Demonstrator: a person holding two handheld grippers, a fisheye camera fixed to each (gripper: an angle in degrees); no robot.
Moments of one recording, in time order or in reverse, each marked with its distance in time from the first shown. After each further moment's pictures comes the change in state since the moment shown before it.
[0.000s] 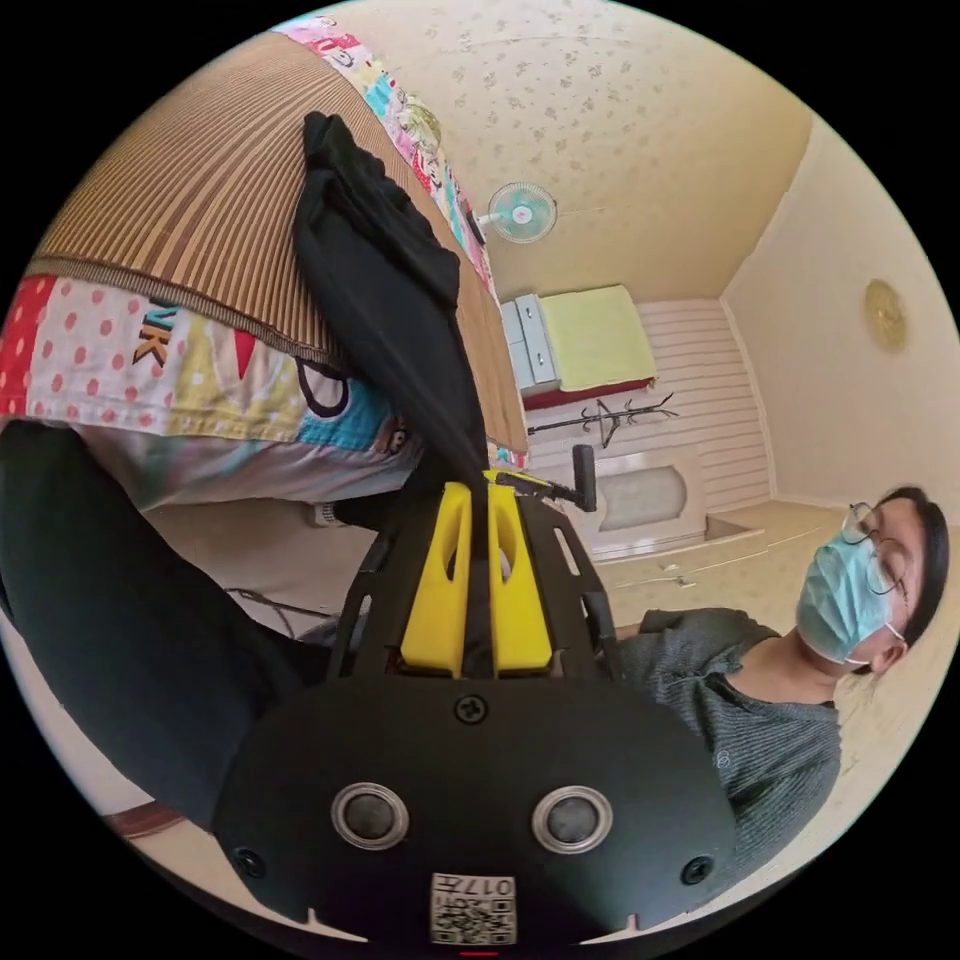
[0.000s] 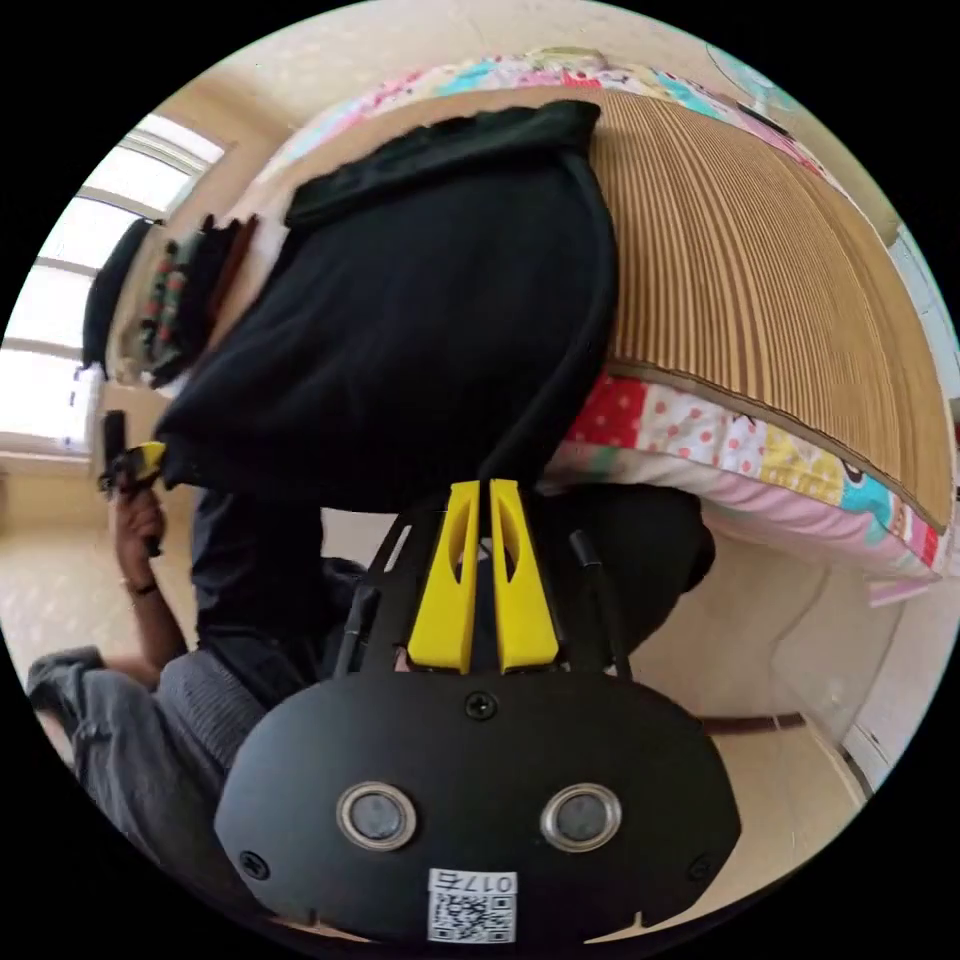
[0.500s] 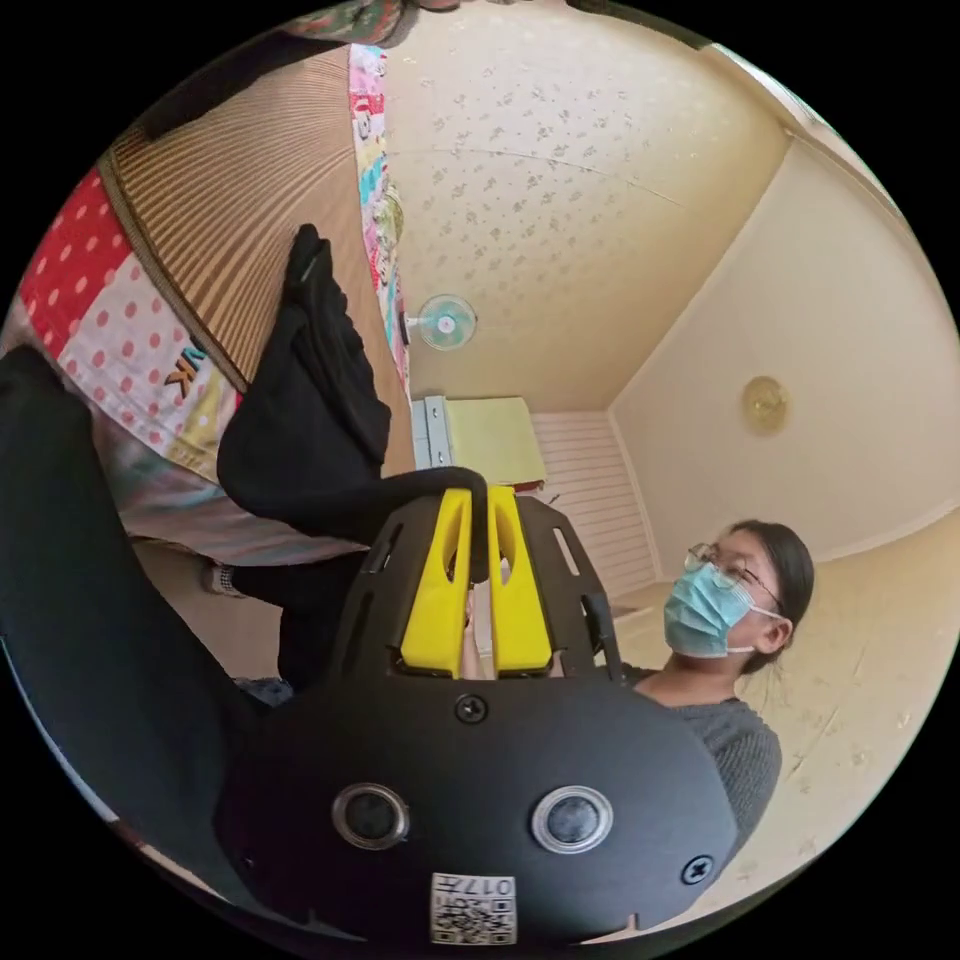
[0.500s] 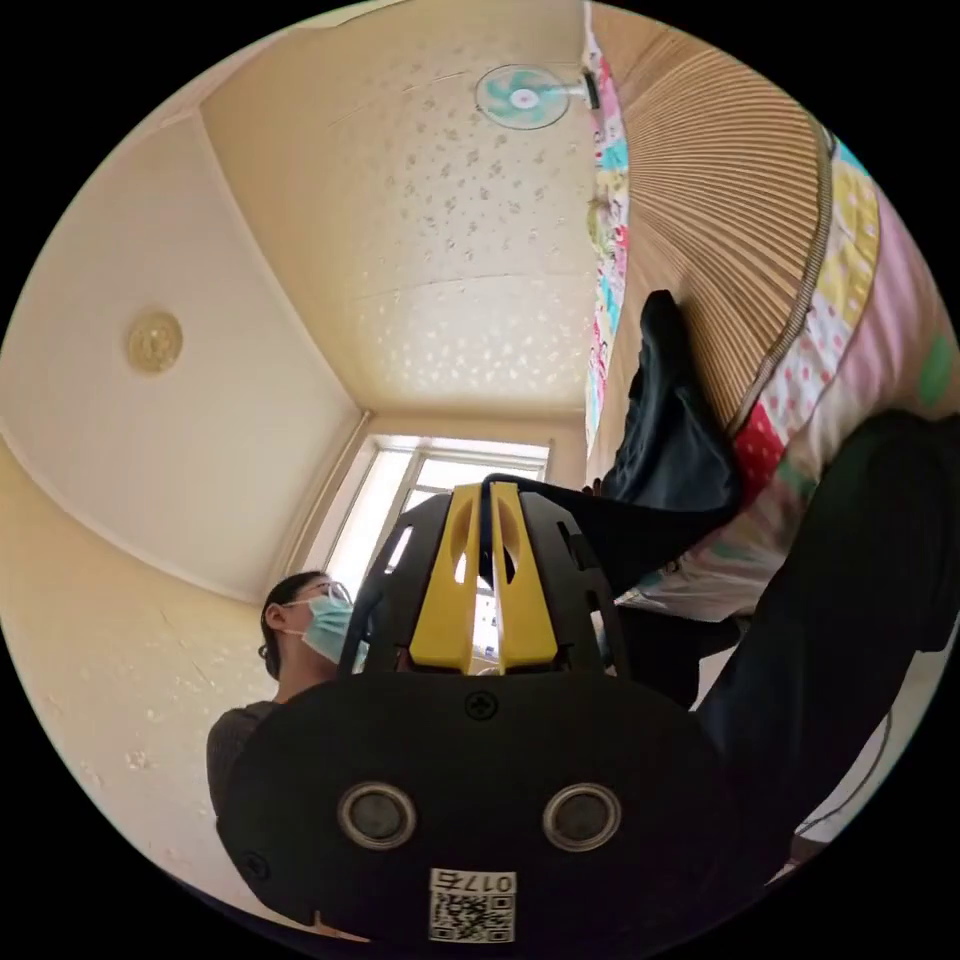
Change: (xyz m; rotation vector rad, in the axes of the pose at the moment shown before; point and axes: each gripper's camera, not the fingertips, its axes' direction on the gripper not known) left arm -0.028 0.003 -0.110 0.322 0.377 -0.050; right arm 0.213 0.152 -0.082 0.738 -1.389 0.275
